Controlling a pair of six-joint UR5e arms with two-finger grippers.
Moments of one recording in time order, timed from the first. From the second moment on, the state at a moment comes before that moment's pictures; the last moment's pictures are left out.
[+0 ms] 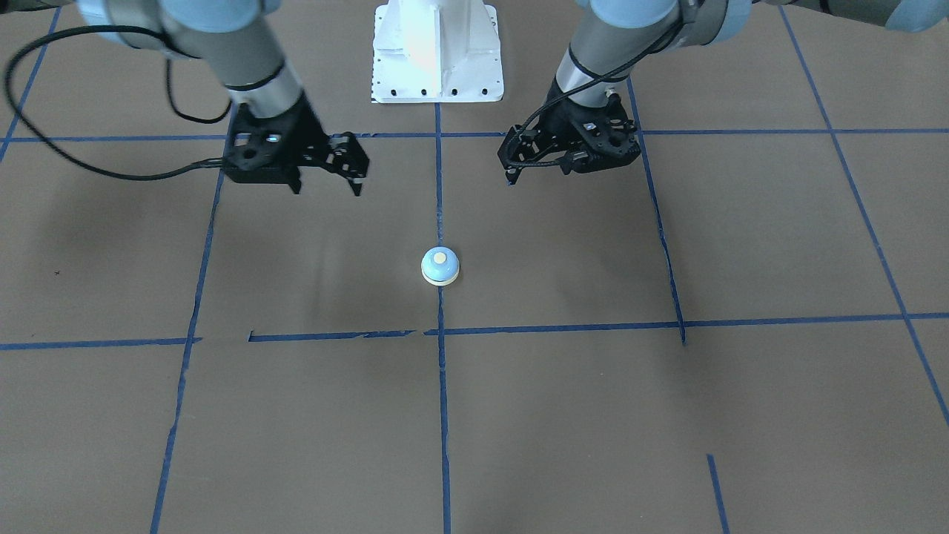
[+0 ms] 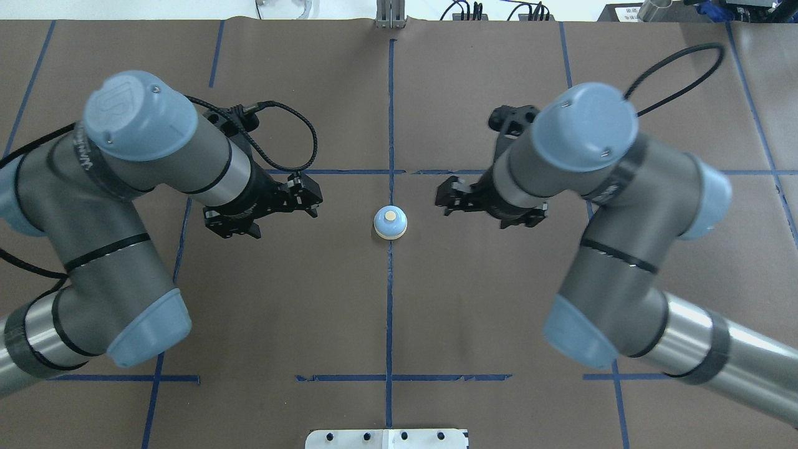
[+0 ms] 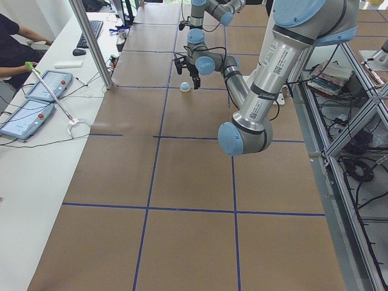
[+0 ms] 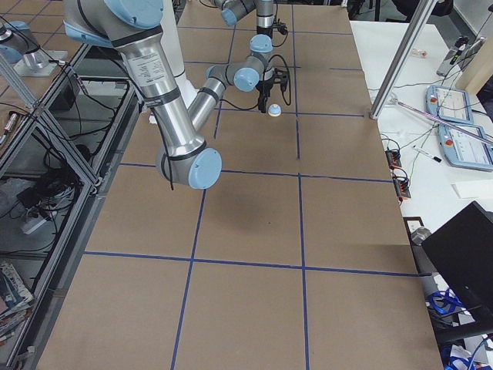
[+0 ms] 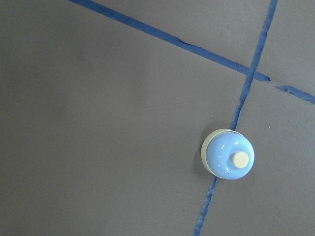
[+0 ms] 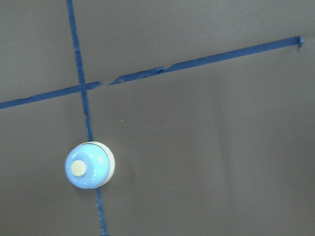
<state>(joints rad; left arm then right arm) -0.66 -2.05 -1.98 -1.60 -2.03 -1.47 0.57 -0.98 1.86 -1.57 1.88 1.42</state>
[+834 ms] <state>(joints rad) -0.67 -1.85 -2.12 -1.54 -2.02 -1.40 0.51 -0.70 1.51 -1.57 1.80 1.53</state>
